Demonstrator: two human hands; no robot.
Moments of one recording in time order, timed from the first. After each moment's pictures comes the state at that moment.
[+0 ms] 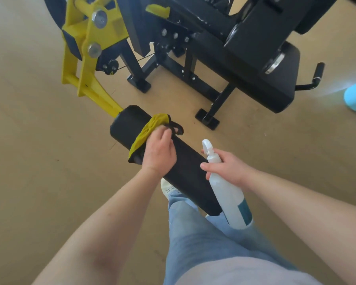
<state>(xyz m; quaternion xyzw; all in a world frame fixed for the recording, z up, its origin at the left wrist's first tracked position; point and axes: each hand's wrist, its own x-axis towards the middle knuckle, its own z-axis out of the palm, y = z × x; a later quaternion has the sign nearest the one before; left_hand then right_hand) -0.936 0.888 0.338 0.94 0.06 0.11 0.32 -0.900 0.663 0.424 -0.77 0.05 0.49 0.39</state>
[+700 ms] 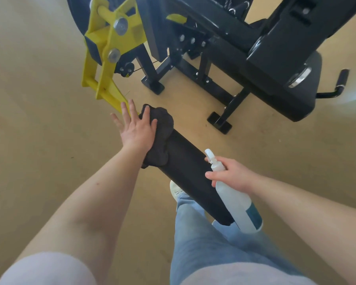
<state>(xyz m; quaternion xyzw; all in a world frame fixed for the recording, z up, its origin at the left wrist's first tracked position) -0.881 0.984 0.358 0.96 0.24 -0.15 0.03 -0.888 0.682 0.410 -0.77 0.01 0.53 0.36</state>
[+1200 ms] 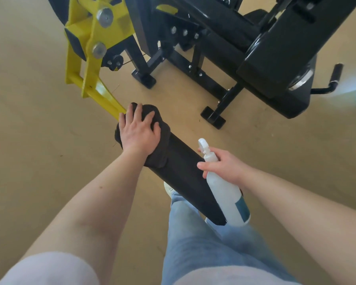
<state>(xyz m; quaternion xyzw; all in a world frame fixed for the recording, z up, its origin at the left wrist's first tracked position) -0.875 0.967 0.342 0.97 0.18 -0.11 0.07 -0.865 0.697 0.410 -0.76 0.04 0.52 0.39</state>
